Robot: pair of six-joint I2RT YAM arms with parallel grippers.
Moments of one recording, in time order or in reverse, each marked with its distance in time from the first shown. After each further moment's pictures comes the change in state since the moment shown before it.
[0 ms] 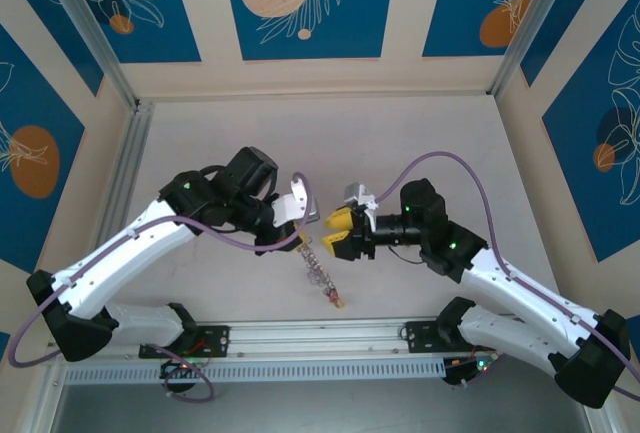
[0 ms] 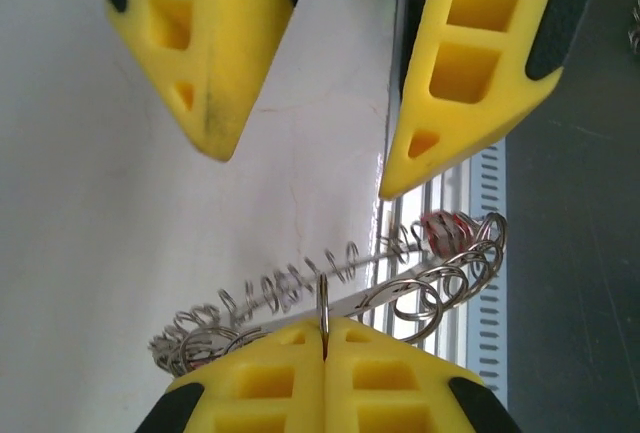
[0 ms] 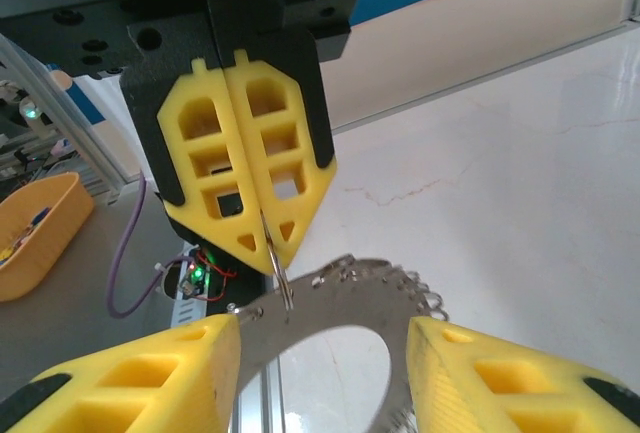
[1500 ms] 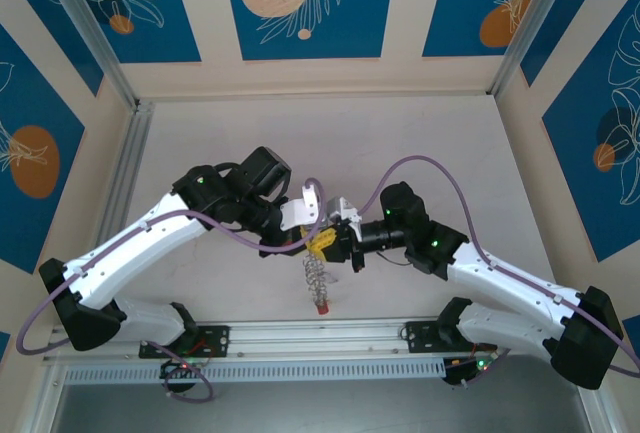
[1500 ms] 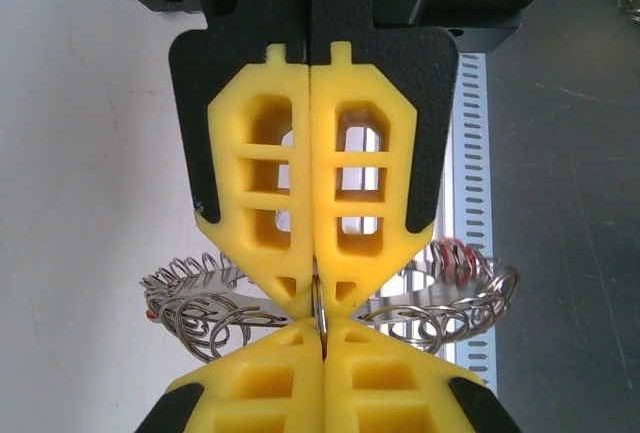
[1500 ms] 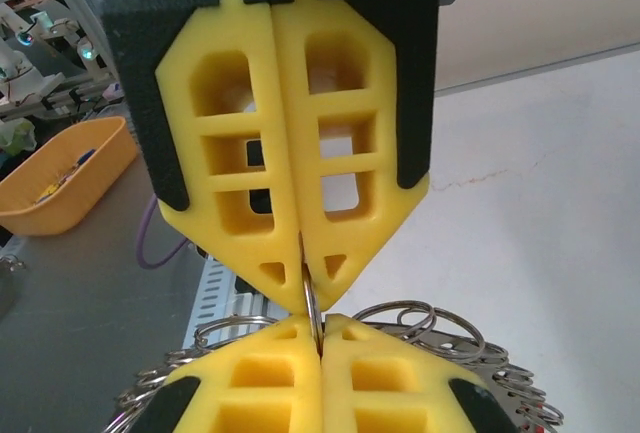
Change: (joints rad) left arm -0.042 0.063 0.068 -0.075 -0.011 0.049; right arm 0.065 0.105 -0.014 0.068 -0.068 -0.084
